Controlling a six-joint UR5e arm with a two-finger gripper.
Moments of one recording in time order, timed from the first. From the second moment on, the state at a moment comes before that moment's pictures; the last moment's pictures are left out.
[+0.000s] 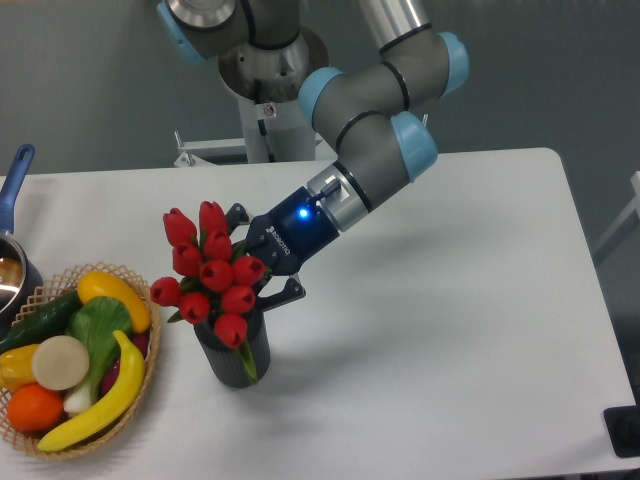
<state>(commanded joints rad) 2.55 -1.83 -1.82 -0.88 0.28 1.25</state>
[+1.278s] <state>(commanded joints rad) 2.58 -1.82 -1.58 -0.88 0.26 1.02</state>
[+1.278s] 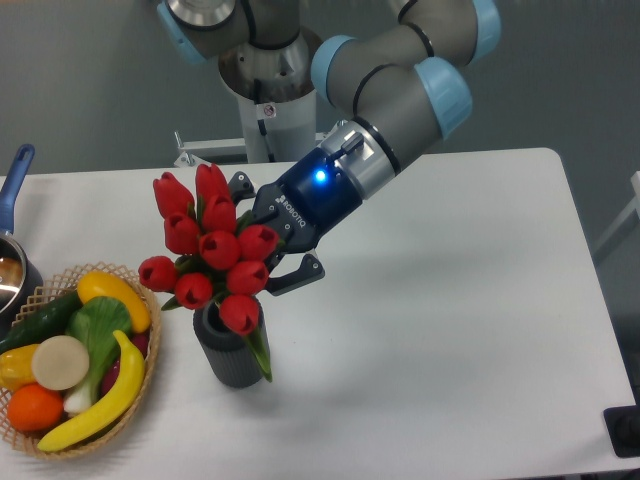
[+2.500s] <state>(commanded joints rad) 2.98 -1.82 -1.52 -0.88 0.28 1.05</state>
